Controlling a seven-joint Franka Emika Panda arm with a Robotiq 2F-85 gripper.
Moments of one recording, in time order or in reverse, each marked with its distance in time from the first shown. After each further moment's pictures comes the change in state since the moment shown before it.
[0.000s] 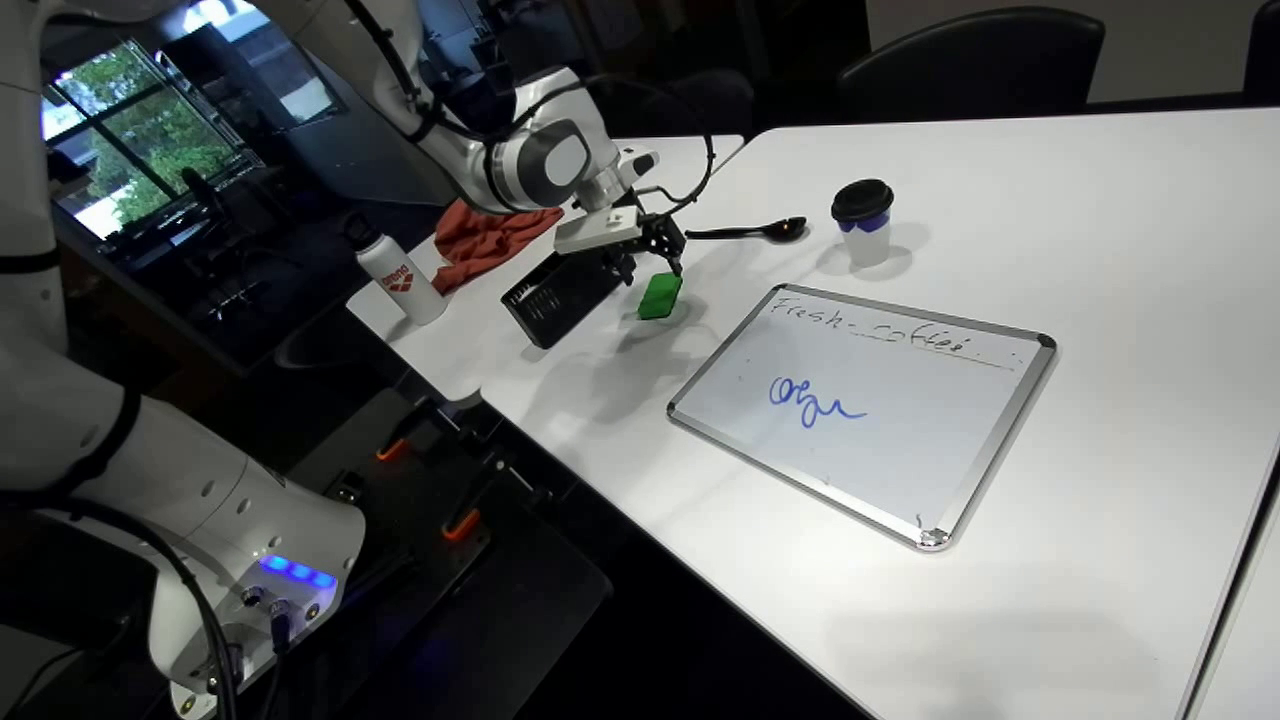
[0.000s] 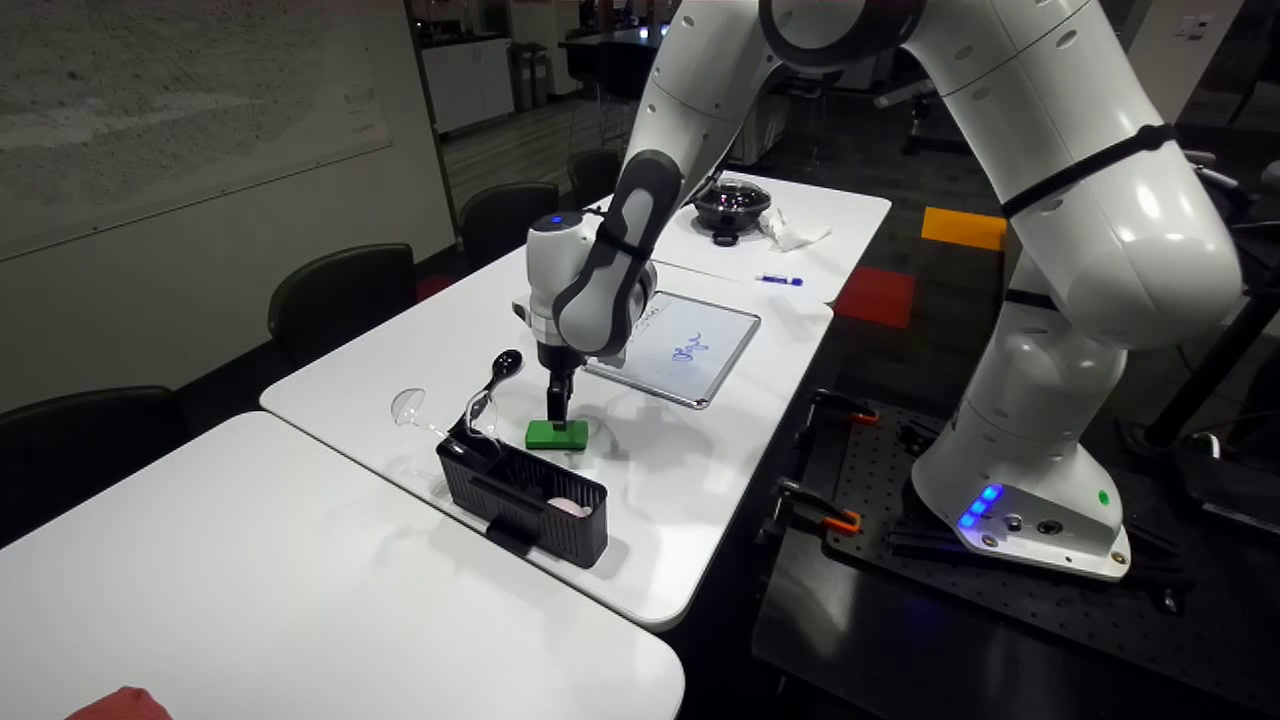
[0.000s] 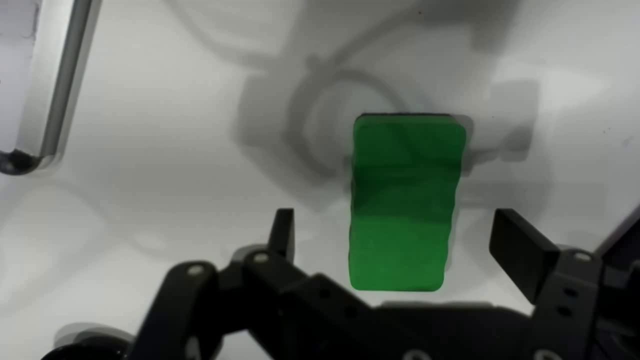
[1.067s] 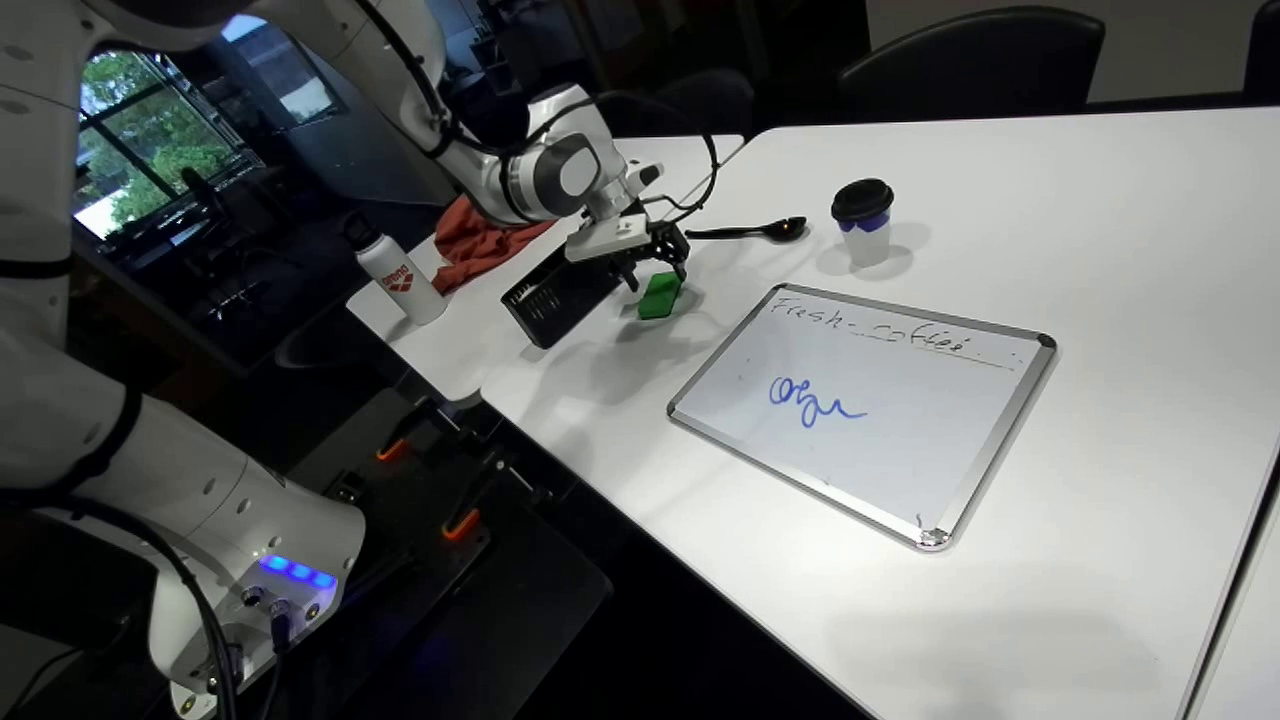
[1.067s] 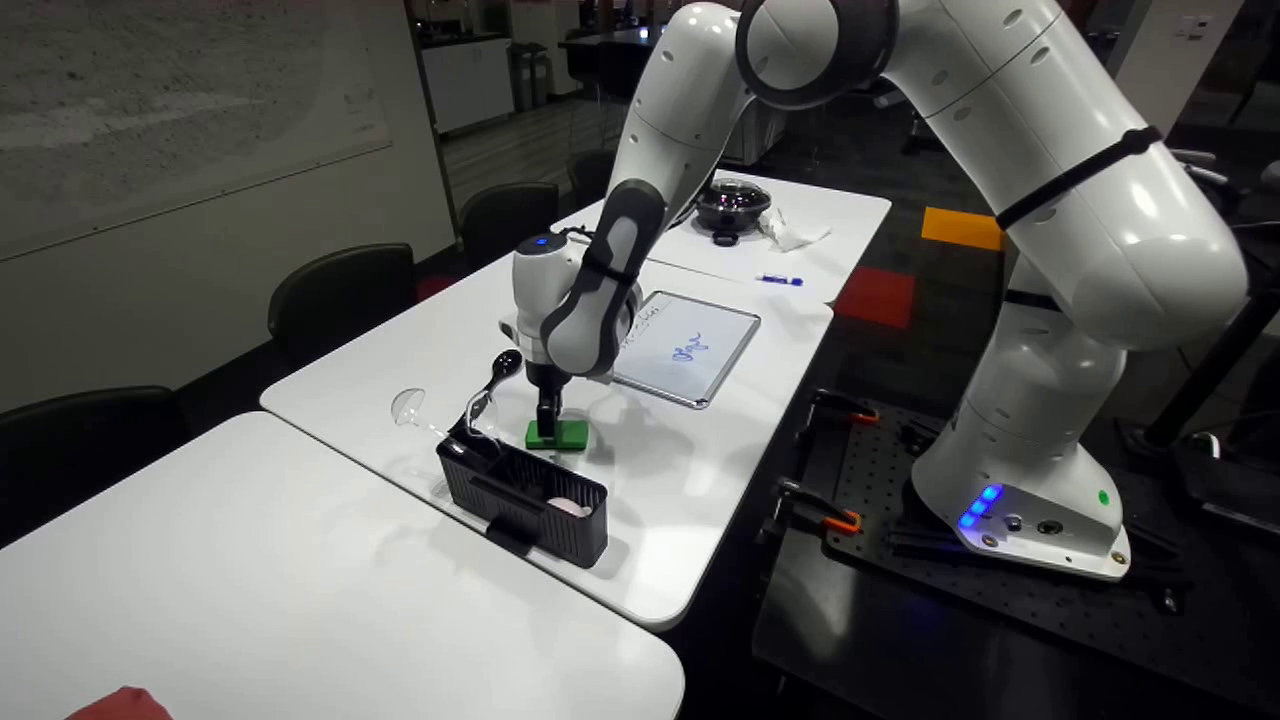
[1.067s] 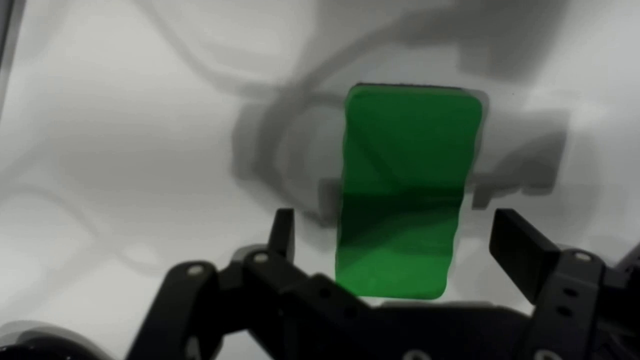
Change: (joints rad) arm 0.034 0.096 -0.009 0.098 -0.014 -0.006 0.000
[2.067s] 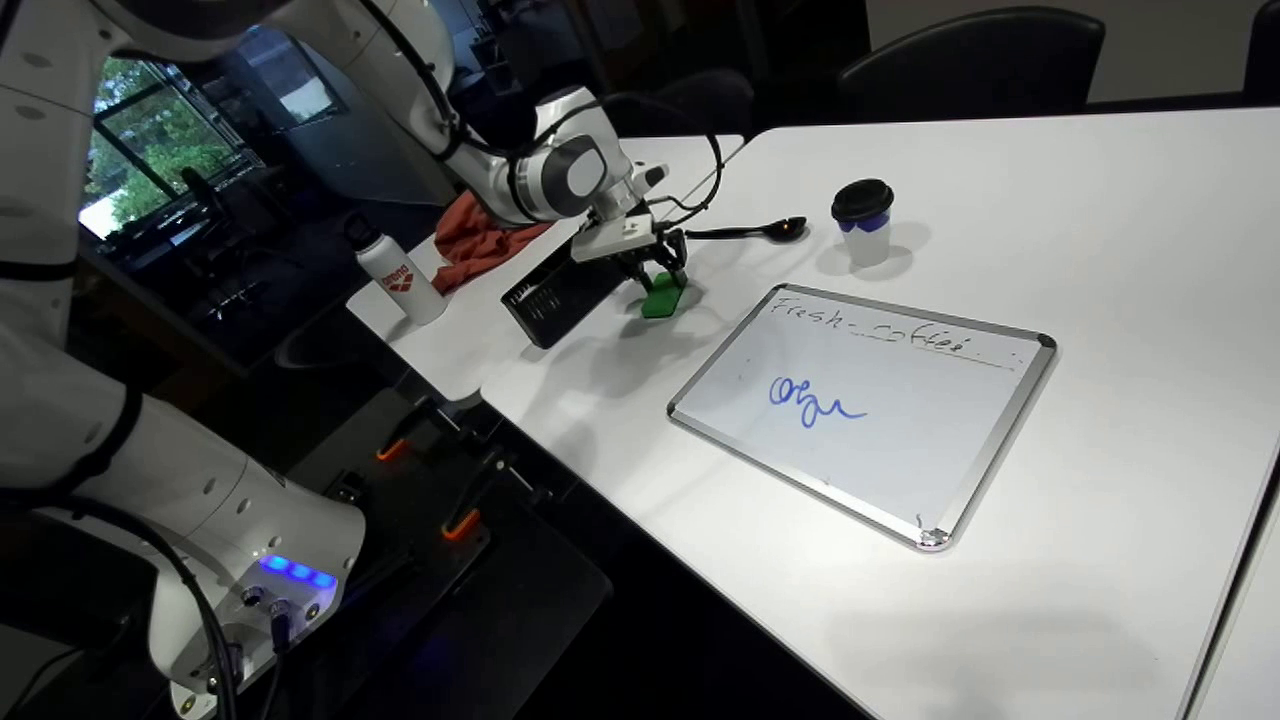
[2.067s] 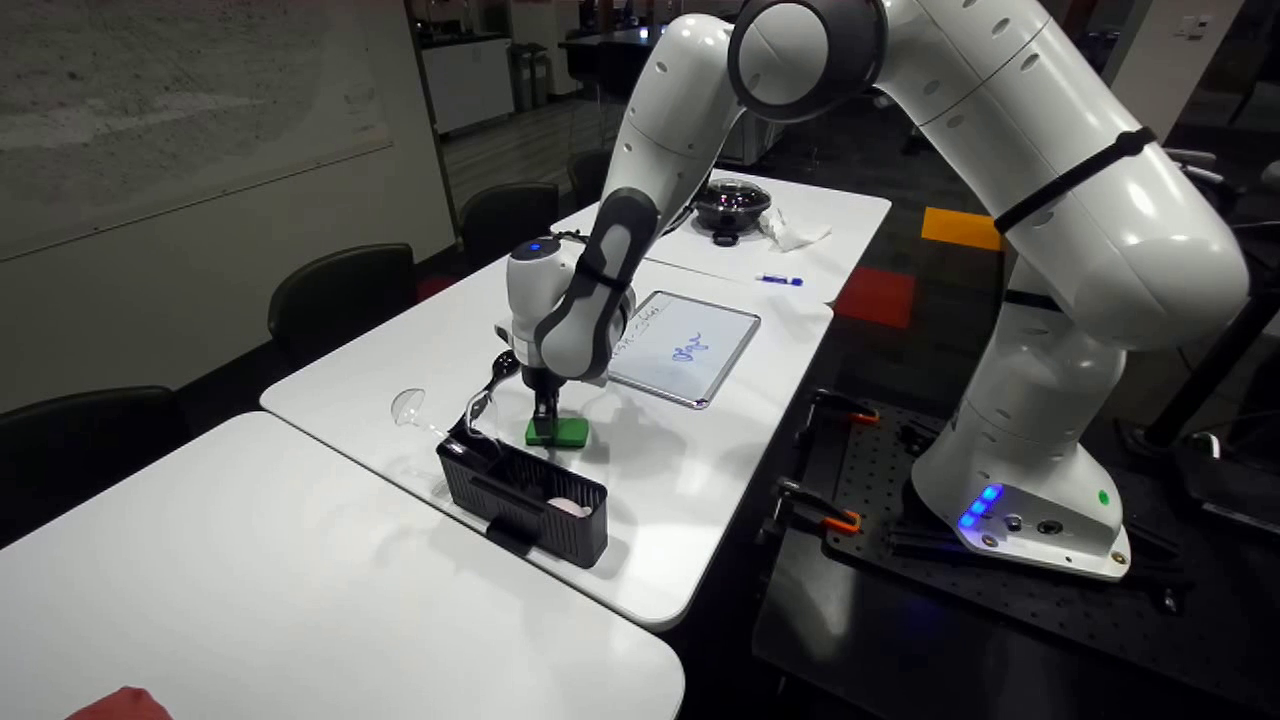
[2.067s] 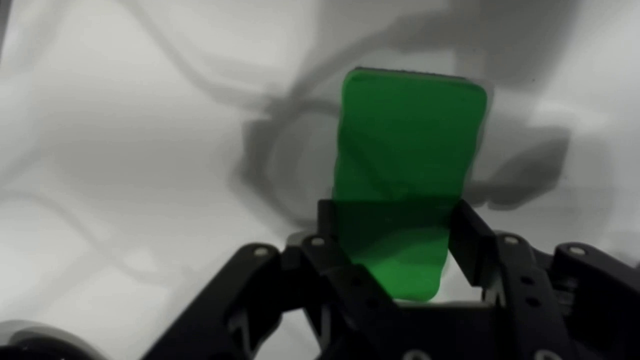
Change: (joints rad) arm 0.006 0.034 -0.004 0.049 0.000 -0.020 0.000
